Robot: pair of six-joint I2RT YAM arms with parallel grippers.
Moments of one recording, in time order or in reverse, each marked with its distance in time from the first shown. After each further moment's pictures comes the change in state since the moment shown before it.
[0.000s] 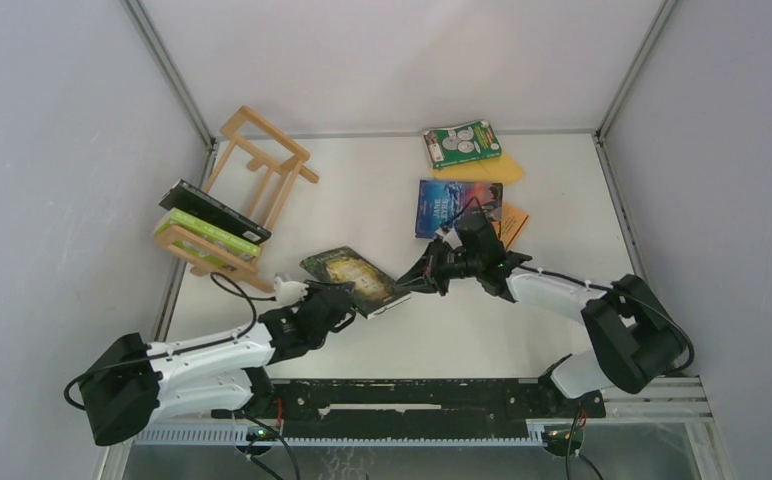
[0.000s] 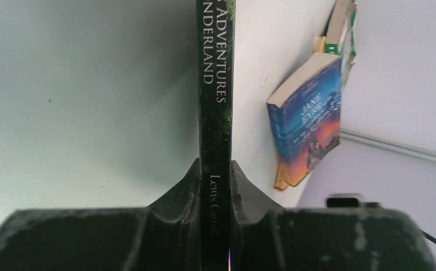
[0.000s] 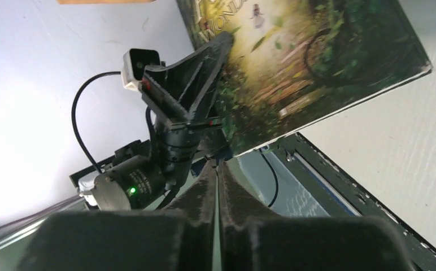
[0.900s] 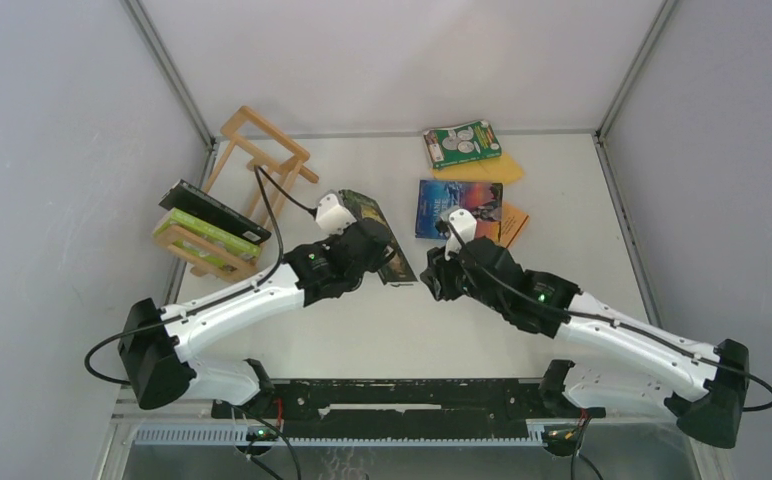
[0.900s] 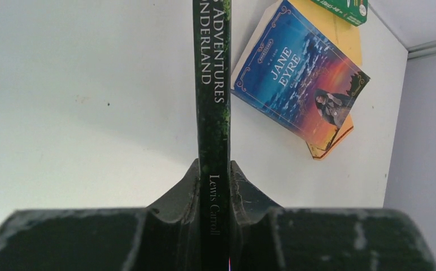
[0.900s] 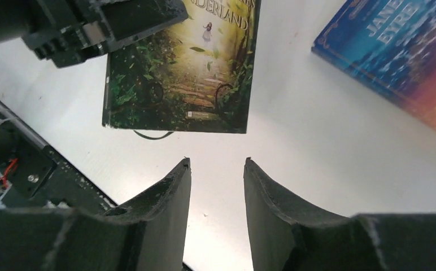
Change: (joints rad) left arm 0.007 0.304 0.673 -0.383 0.010 0.676; right arm 0.367 -0.444 0.222 -0.632 0.917 -1.040
